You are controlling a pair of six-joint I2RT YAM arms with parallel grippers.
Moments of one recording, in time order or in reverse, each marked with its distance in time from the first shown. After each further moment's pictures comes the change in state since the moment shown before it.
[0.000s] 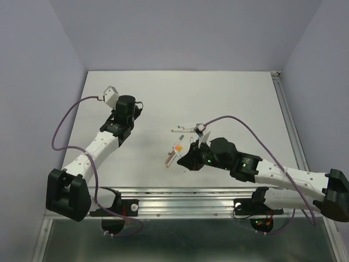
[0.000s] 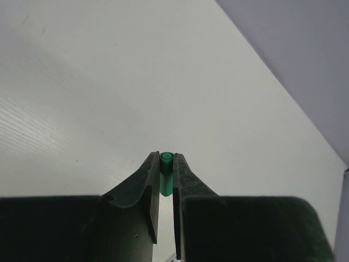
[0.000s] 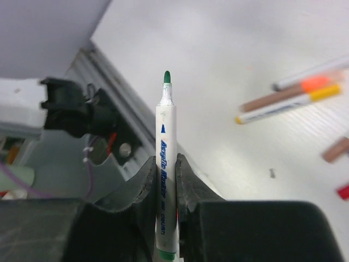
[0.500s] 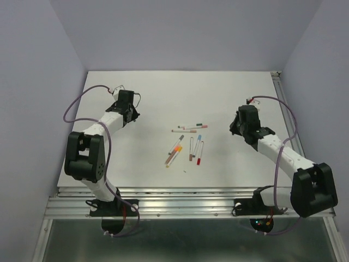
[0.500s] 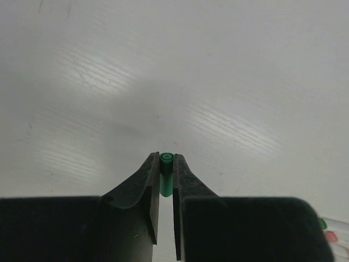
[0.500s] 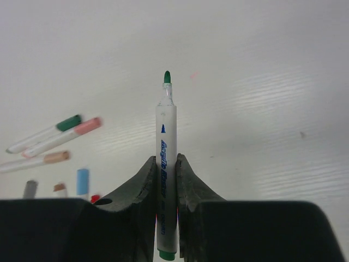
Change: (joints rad) left arm 0.162 0.371 0.170 -0.098 0.206 0.357; right arm -0.752 0.178 0.086 -0.256 0.314 -0.106
